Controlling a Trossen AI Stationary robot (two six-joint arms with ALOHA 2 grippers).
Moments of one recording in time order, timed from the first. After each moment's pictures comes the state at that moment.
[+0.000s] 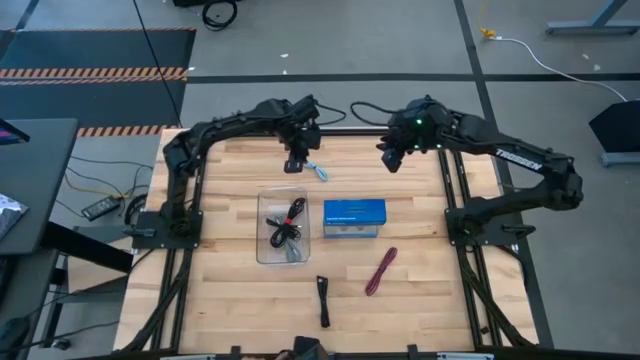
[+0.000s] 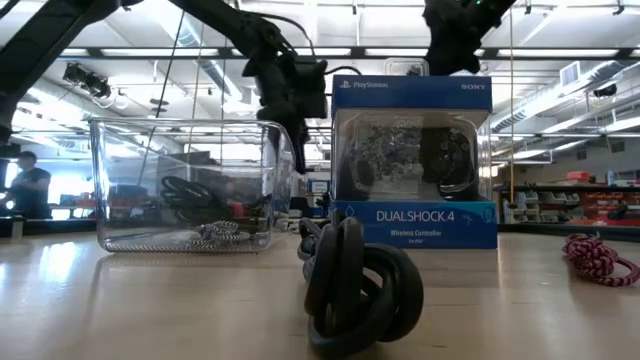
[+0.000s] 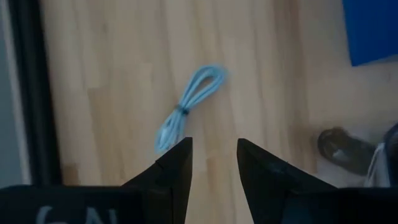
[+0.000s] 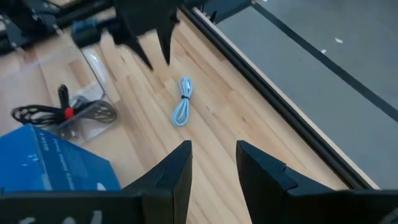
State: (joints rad) left arm 0.54 2.02 1.73 -0.95 0.21 0.66; right arm -0.47 1.15 1.21 -0.77 0.03 0.13
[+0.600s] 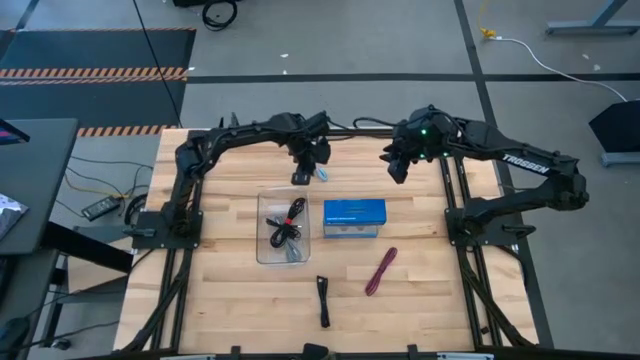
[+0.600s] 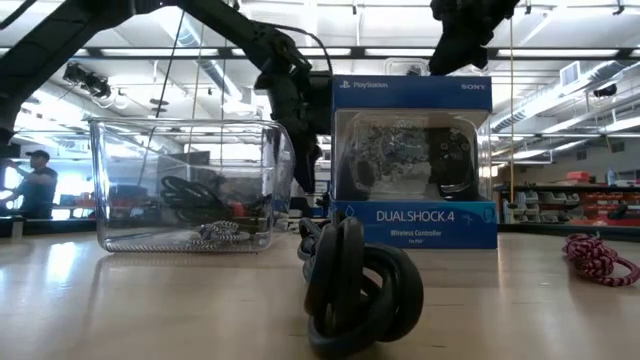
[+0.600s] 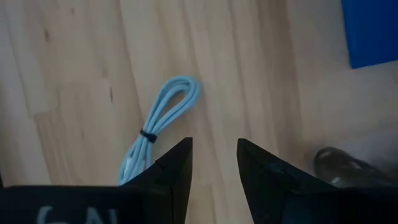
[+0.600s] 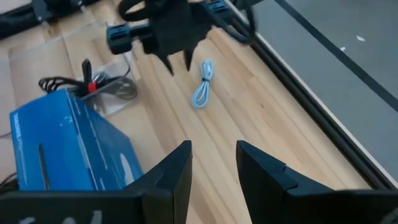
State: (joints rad) left arm 0.48 2.10 1.73 -0.92 0.19 0.64; right arm -0.38 1.11 1.19 -0.83 0.02 0.13
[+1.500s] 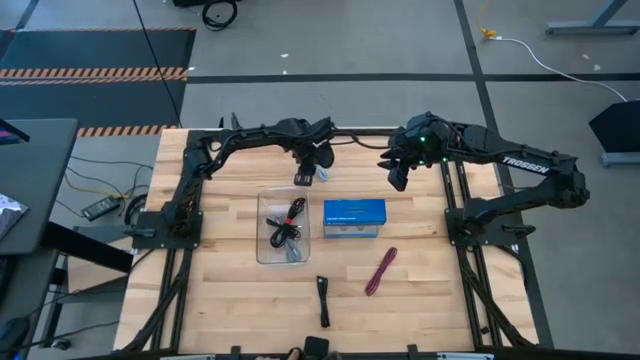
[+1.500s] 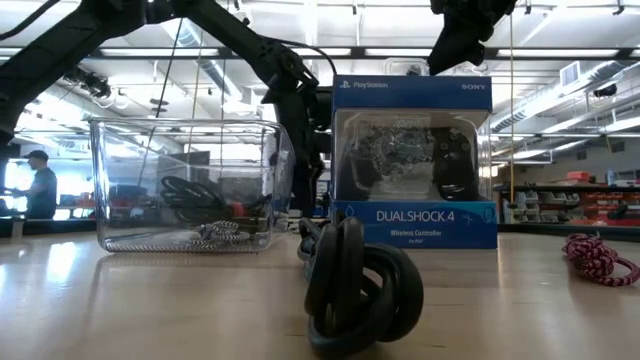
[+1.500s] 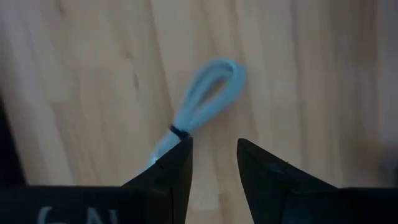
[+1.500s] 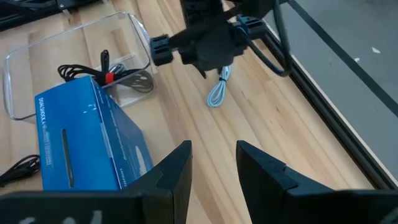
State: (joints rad) left arm 0.47 2.17 1.73 -0.85 0.05 0.65; right arm -0.31 1.11 1.18 -0.82 0.02 0.11
